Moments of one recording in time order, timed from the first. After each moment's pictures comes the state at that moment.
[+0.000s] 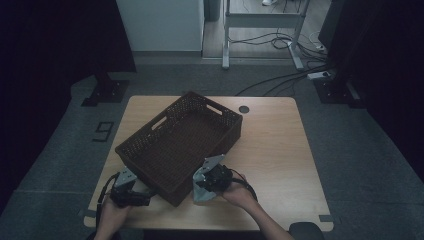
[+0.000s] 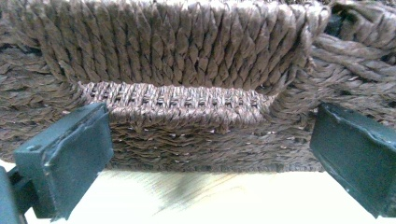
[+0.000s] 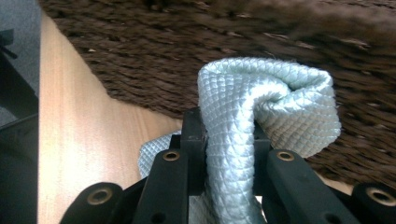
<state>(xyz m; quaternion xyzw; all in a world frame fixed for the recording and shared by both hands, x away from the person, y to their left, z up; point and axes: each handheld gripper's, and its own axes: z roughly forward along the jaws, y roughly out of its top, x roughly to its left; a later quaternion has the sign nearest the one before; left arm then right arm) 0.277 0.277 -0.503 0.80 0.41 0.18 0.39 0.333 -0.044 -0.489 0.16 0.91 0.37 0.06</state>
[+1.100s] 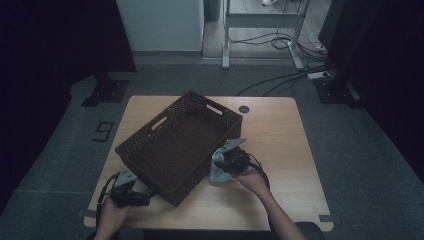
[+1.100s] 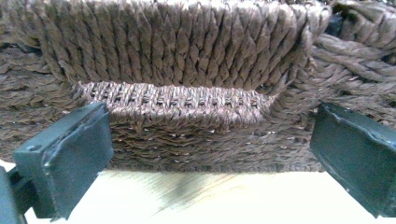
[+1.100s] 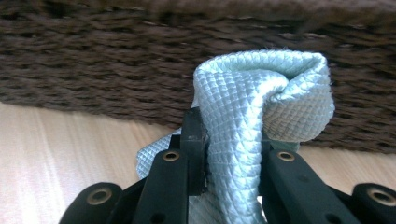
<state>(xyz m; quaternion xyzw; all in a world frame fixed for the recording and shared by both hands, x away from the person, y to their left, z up) 0.277 0.277 -0.504 0.80 0.41 0.18 0.39 0.381 -0.097 -0.486 0.26 0.89 0.37 0.10</state>
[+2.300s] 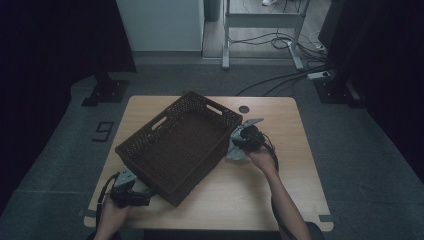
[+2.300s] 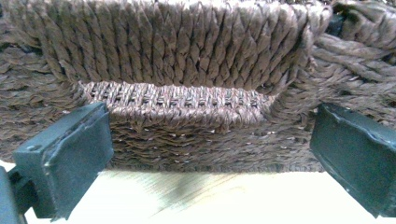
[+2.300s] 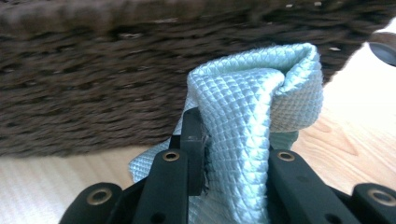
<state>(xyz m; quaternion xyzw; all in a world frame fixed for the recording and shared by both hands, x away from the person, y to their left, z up) 0.278 0.277 -0.504 0.80 0.41 0.18 0.39 0.456 -0.150 -0.488 0.36 0.85 0.35 0.15</state>
